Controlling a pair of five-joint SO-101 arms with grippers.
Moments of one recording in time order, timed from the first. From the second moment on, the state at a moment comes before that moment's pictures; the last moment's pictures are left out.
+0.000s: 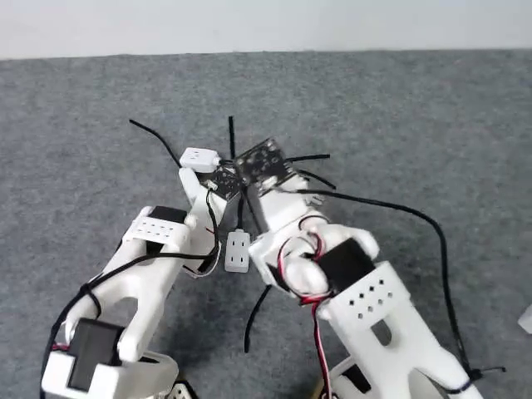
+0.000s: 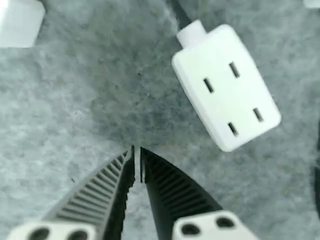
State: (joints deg) left arm 8.9 -5.4 46.5 57.9 -17.9; right arm -37.9 -40.2 34.6 71.8 0.0
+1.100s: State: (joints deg) left arm -5.9 -34.1 62.0 44.4 -8.2; right arm -38.2 -34.4 44.8 50.2 0.1
